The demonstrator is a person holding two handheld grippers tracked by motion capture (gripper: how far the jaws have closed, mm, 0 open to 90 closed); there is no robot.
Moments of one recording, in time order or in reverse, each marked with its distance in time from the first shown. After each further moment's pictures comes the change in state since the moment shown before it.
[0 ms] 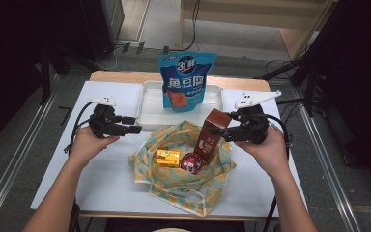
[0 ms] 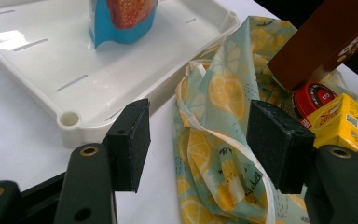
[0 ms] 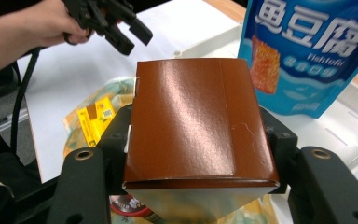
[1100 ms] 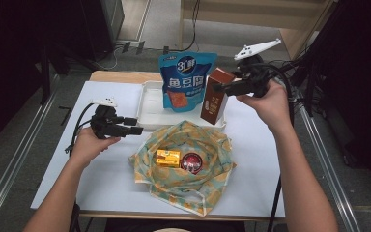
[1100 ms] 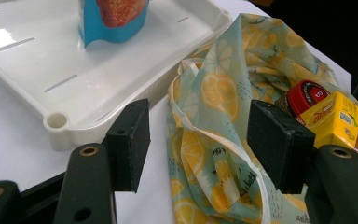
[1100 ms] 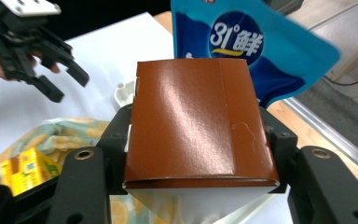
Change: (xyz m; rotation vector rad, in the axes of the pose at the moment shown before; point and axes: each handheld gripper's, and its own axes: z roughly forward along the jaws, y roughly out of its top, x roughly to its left) left arm 0.000 -0.001 0.004 0.004 -0.029 0.004; right arm -0.066 0.077 0.010 0.038 -0.098 -0.039
